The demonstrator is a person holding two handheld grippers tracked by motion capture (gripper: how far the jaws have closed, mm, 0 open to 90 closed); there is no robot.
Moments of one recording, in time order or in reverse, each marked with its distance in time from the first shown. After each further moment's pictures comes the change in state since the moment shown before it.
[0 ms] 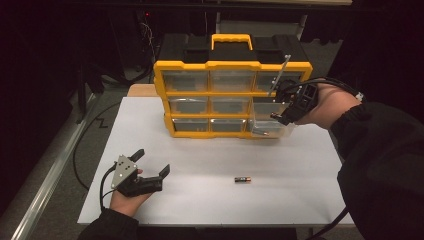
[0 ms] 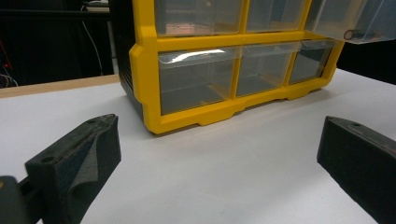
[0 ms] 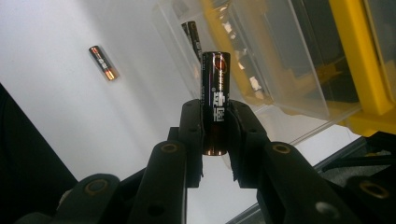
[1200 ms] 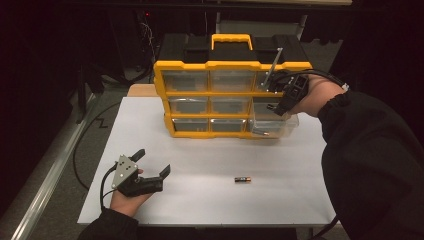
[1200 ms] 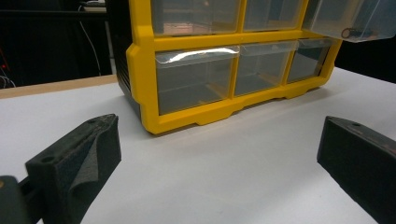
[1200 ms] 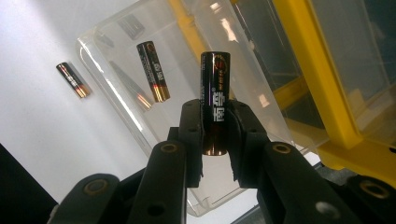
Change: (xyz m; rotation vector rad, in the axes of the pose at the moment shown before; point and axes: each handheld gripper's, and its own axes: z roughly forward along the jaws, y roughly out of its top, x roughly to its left) left arm 0.000 0.000 0.001 0.001 -0.006 0.005; right arm -0.030 0.020 0.021 0.025 -0.007 0.042
